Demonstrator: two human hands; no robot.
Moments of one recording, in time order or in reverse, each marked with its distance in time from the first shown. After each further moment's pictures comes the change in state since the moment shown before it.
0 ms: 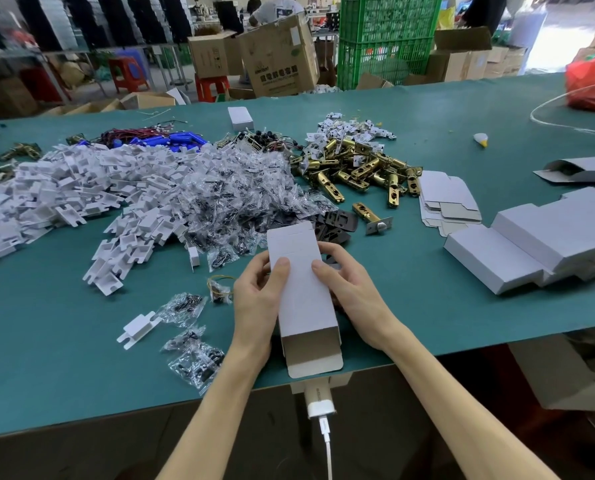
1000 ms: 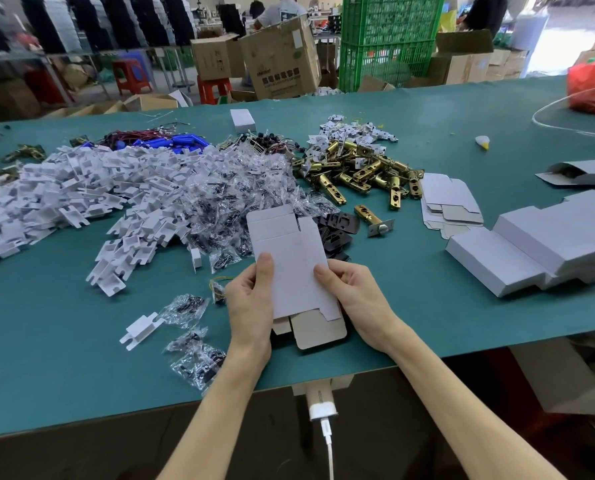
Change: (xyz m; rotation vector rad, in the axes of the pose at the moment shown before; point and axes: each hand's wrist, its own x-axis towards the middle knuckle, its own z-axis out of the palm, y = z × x) left_hand 0.003 -0.001 -0.002 -0.013 0.140 -0.018; right_hand 0.003 0.009 -0.006 0.047 -0.029 0.031
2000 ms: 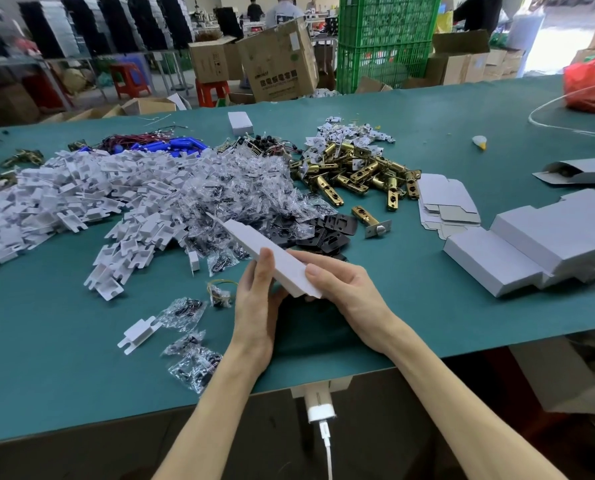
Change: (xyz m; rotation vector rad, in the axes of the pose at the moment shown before) left_hand -0.005 0.009 0.003 -0.169 -0.222 -0.080; right_hand -0.001 -0.012 0.006 -0.023 -0.088 -0.066
